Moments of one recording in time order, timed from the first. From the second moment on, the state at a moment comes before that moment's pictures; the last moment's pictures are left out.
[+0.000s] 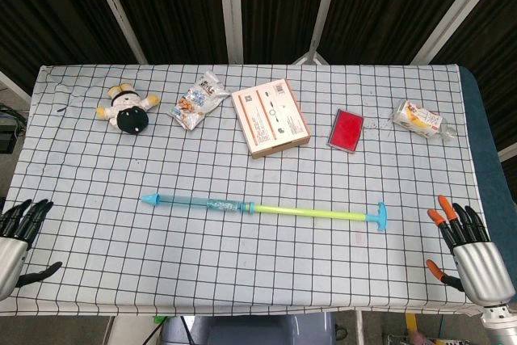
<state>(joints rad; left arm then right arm) -0.03 -1.08 0.06 -1.56 1.68 1.56 0.04 0.04 -1.11 -0.03 -1.51 -1.71 1.58 0.01</state>
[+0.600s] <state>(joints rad) -0.03 -1.07 0.06 -1.58 1.66 1.55 0.04 0.05 -1.11 -0.03 -1.56 -1.69 1.55 0.00</state>
